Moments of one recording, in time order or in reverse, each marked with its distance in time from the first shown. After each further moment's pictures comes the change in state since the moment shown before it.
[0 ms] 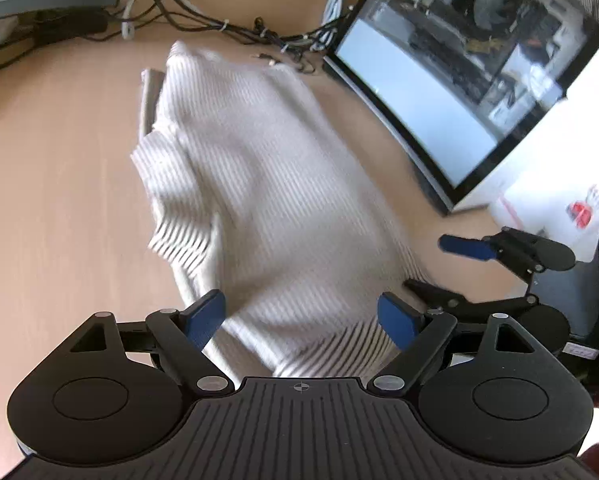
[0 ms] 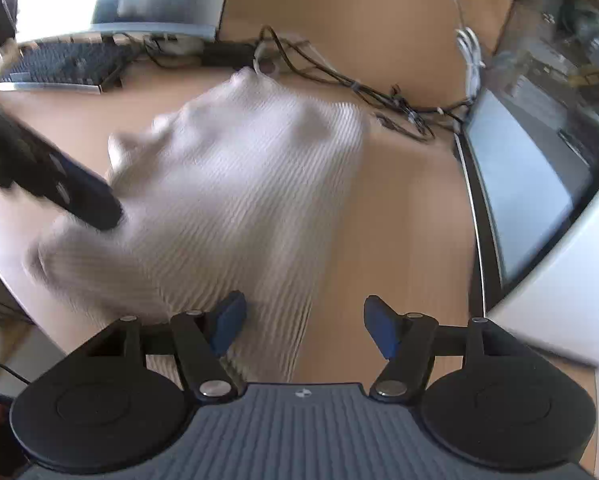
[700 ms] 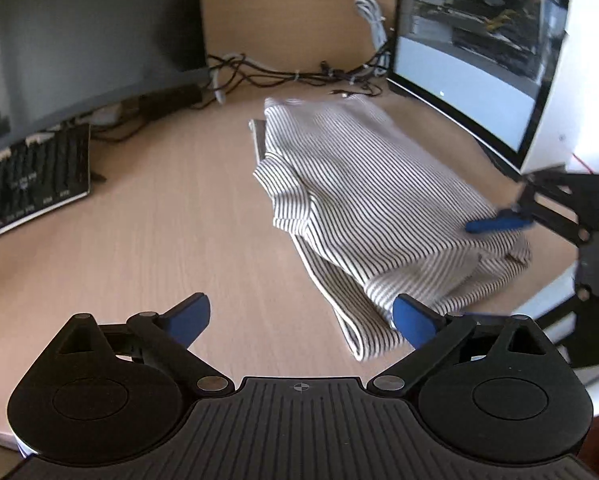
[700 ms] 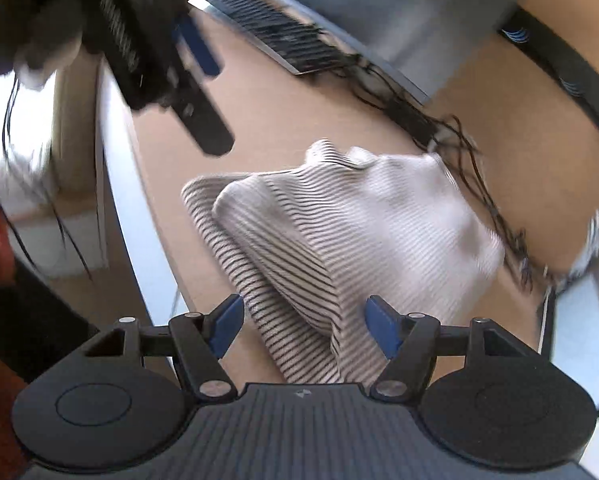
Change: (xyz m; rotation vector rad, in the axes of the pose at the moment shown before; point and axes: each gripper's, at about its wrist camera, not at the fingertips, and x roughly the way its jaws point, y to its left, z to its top) left arm -0.067 -0.037 -0.054 0.186 -0.145 0.382; right arm -0.022 0.082 -0.014 -0.624 -0.161 0.183
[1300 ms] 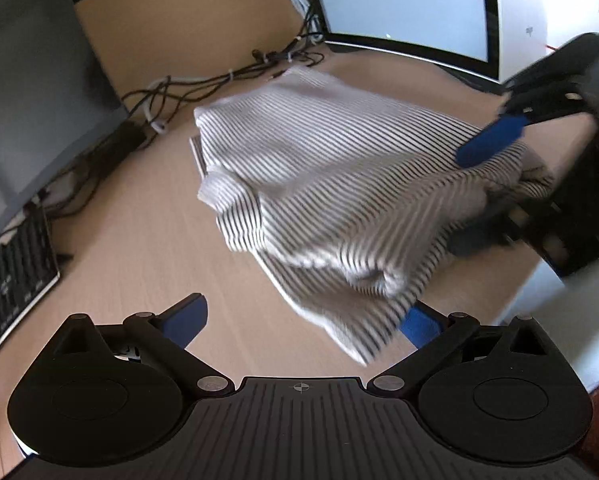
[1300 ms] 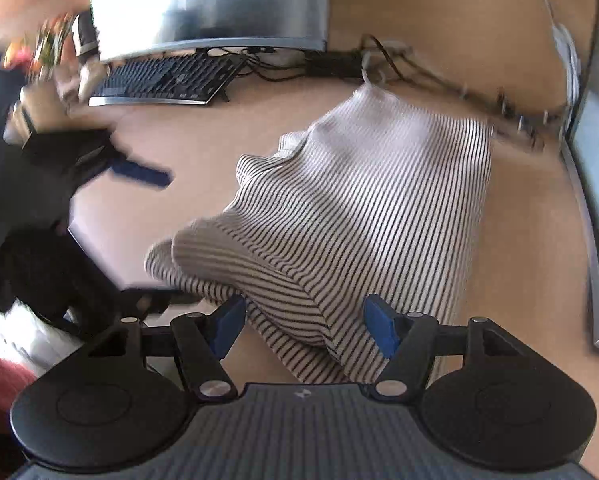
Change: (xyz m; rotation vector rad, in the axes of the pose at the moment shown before) left arm 0.053 -0.043 0.004 0.338 0.015 0.044; right arm 0.004 -0.068 0.002 0.579 0.042 0.116
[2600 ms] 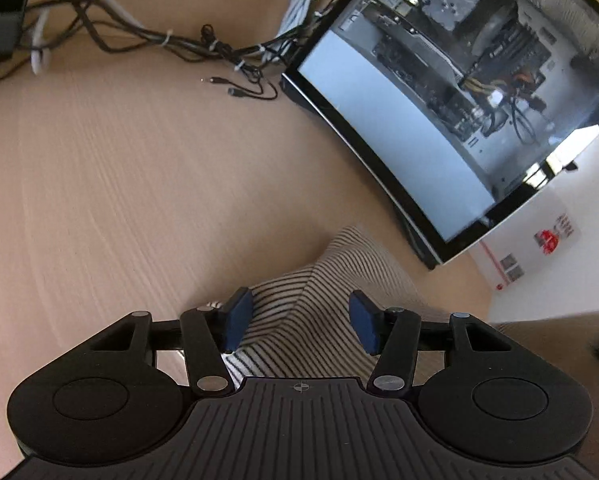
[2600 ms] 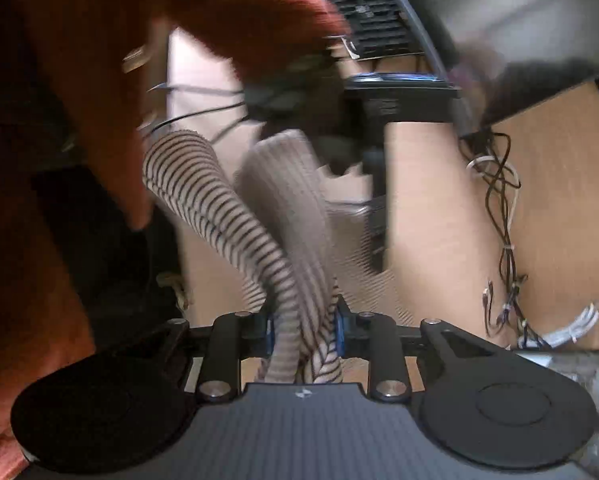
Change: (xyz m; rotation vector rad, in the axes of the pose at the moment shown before) left arm 0.144 0.138 0.086 -0.446 0.024 -0.791; right arm -0.053 0.052 0.131 -0.812 0.385 0.051
